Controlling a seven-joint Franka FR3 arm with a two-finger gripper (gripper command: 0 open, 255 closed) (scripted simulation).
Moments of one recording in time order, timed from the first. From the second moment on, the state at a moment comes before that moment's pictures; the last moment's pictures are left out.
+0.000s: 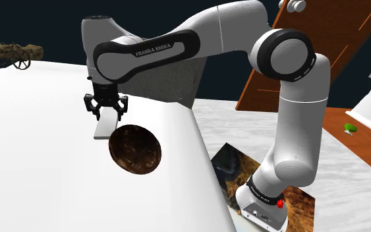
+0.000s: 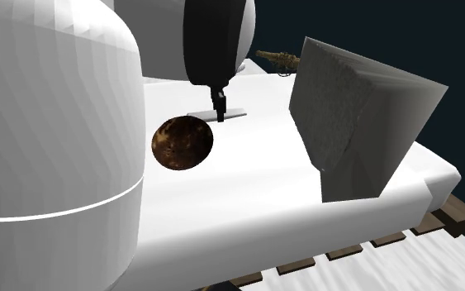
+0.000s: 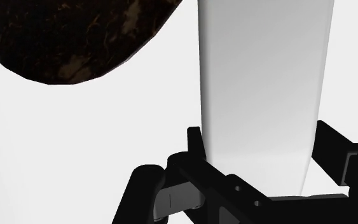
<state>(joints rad) 0.11 0.41 0.40 -1.63 -0.17 2.00 1.26</state>
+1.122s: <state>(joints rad) 0.09 0.12 0.45 -1.88 -0.05 1.97 1.27</state>
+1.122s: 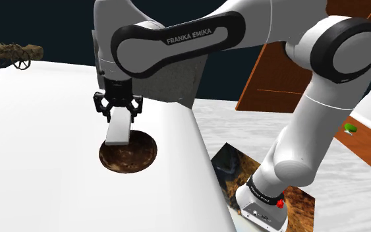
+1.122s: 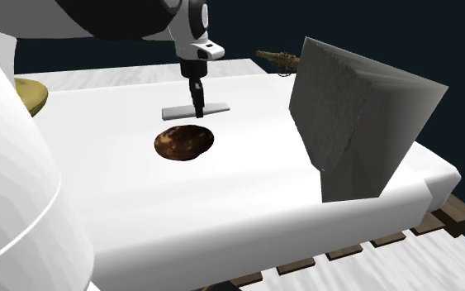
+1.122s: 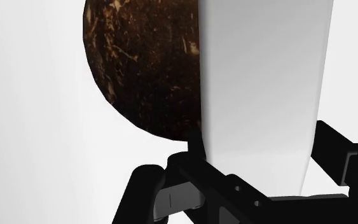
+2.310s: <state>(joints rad) 0.12 0.03 0.48 -2.16 -0.01 2.18 1.32</state>
